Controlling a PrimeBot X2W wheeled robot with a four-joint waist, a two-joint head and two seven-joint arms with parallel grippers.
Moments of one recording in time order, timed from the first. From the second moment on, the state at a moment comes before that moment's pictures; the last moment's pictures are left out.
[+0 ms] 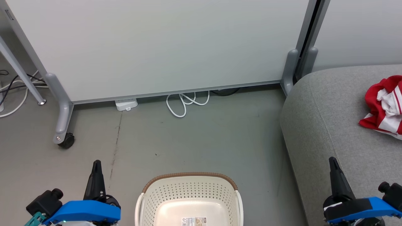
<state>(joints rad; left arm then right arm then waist) -0.03 0.05 0.01 0.26 -0.73 -0.11 -0.11 -0.02 -0.05 -0.07 0.24 0.71 0.13 -0.11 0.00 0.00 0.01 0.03</state>
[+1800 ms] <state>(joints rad) -0.08 0.05 0.08 0.25 -1.32 -0.12 0.04 -0.08 -0.05 -0.10 0.24 1.32 0.13 0.04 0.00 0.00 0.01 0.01</state>
